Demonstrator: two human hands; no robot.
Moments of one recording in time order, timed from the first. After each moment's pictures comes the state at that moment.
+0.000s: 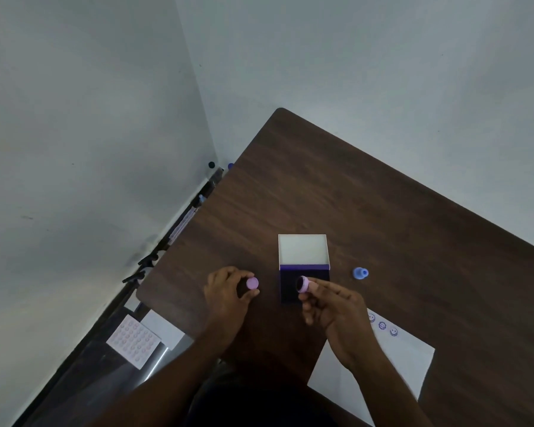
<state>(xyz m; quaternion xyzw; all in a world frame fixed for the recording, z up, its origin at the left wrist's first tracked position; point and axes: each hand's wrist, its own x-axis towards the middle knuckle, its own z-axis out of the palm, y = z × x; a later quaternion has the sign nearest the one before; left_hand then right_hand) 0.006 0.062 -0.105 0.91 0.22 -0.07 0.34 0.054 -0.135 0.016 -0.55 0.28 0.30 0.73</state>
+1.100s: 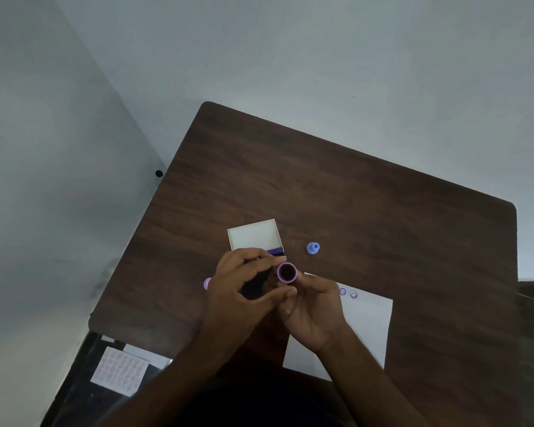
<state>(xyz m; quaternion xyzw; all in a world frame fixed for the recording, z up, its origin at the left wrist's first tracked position) 0.029 -0.029 0.033 0.85 -0.03 0.01 0.52 0.030 -0.171 0.029 -0.11 0.31 0.28 0.90</state>
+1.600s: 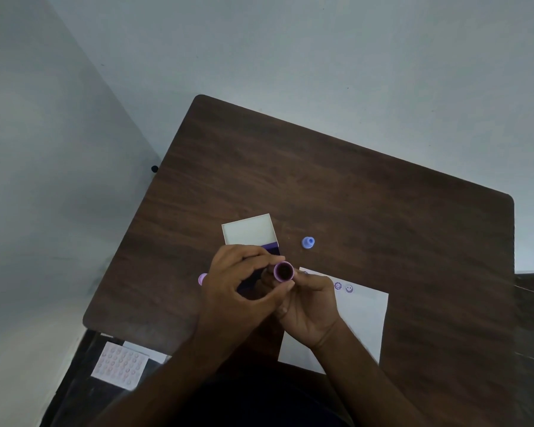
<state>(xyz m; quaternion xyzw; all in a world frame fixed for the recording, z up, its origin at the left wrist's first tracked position) 0.026 -0.038 0.035 0.87 -0.06 0.06 0.49 0.028 -0.177 0.022 -0.08 0.30 0.30 0.90</state>
